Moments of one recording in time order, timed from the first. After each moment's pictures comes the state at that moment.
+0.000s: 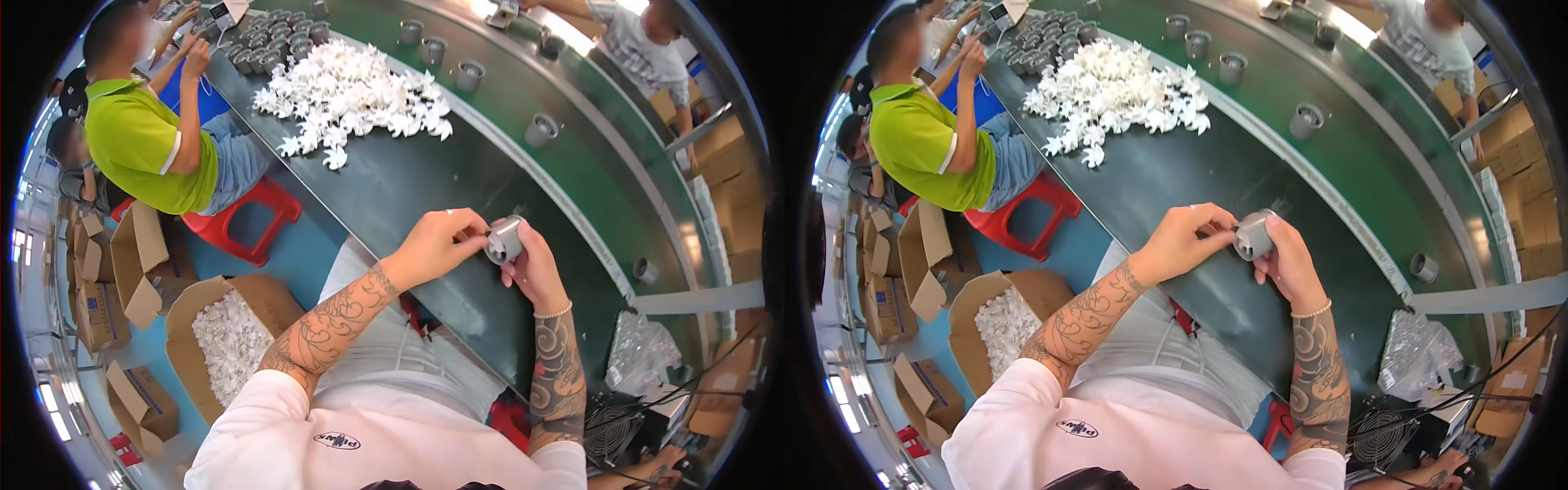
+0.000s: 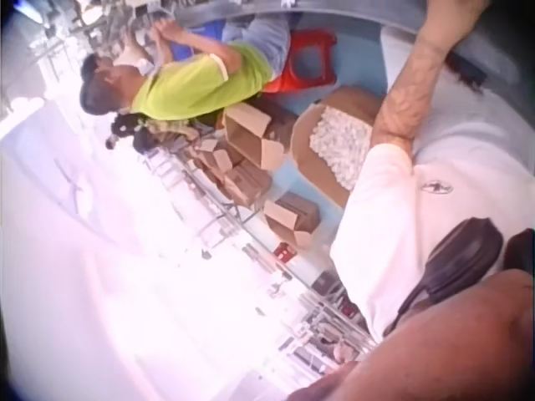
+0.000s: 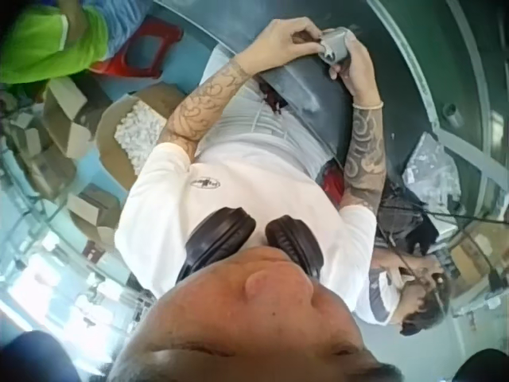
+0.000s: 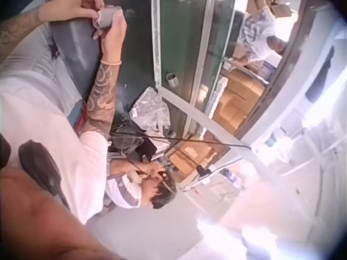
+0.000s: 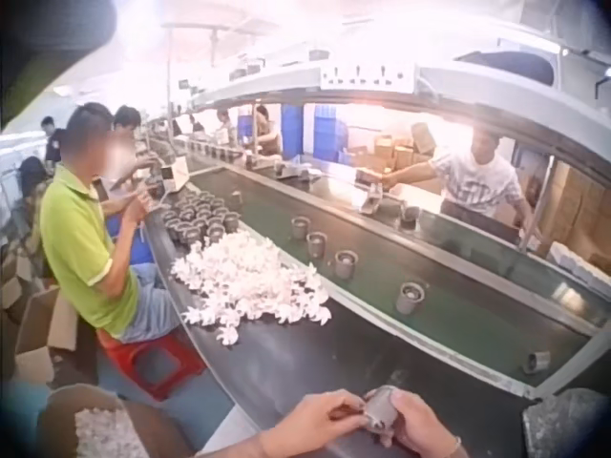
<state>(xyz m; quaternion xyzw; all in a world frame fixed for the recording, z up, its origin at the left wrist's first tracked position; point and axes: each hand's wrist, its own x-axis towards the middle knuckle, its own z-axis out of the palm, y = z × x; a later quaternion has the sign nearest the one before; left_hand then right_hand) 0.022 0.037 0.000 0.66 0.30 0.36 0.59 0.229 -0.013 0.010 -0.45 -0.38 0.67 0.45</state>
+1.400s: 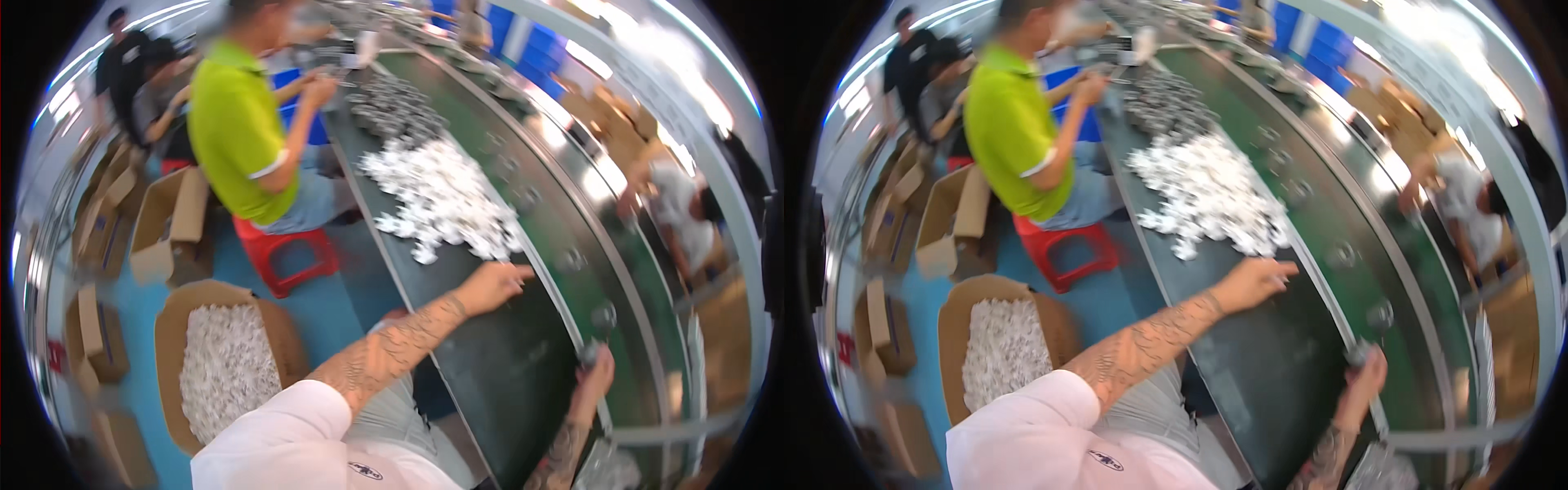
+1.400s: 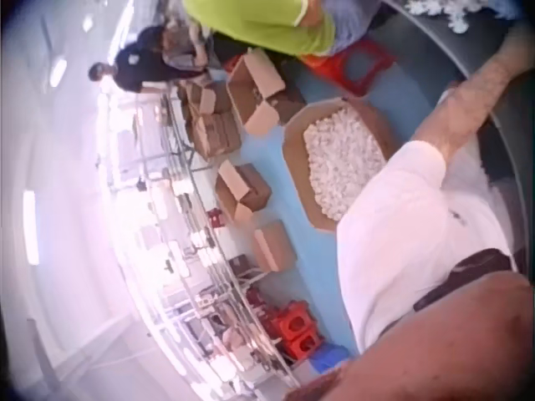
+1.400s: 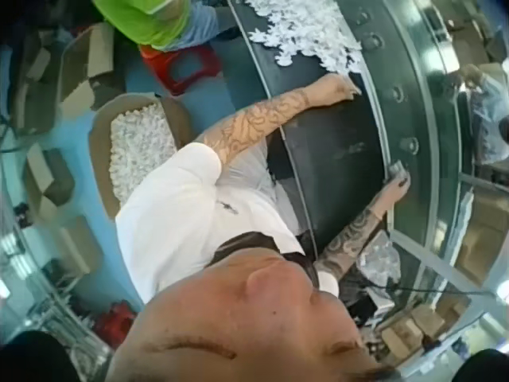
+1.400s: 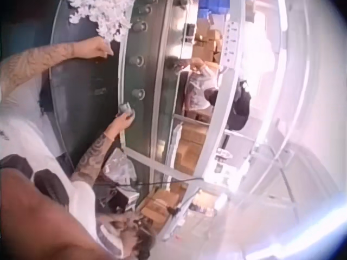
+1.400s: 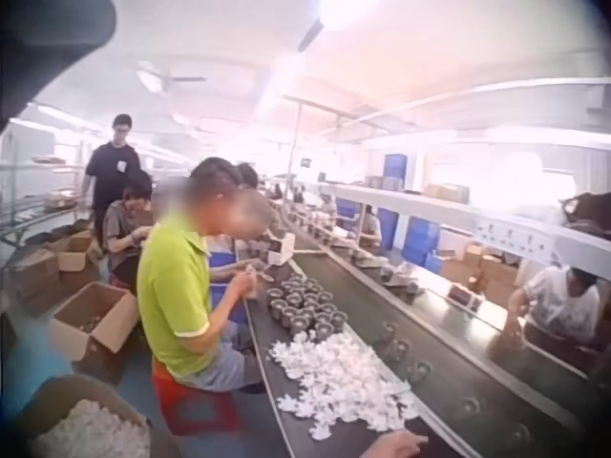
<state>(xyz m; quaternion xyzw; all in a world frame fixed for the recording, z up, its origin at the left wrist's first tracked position) 0.006 0.160 -0.031 0.75 0.29 0.50 0.33 0.315 0.015 -0.003 -0.68 -0.34 0.27 0.59</state>
